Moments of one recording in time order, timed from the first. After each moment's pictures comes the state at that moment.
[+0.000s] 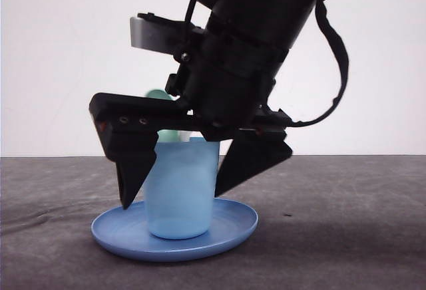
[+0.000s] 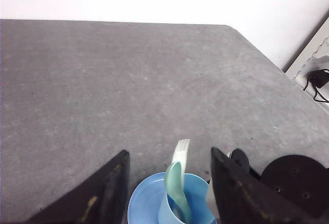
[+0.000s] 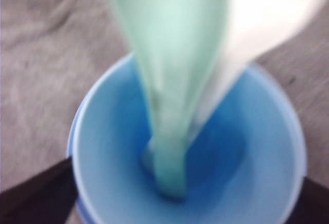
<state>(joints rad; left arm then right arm) -0.58 0.66 0.96 -0.62 0.03 -0.28 1.04 1.62 0.89 -0.17 0.18 0.40</state>
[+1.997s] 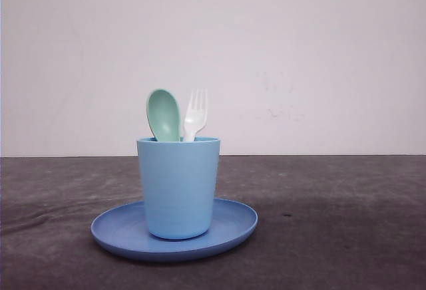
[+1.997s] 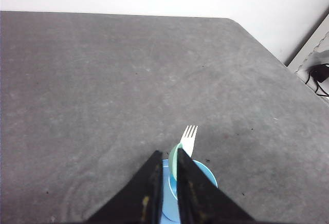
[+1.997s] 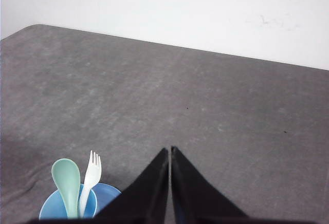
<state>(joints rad) -0.58 0.61 0.96 -0.70 0.03 -0.28 1.04 0.75 0.96 -0.57 0.60 0.32</state>
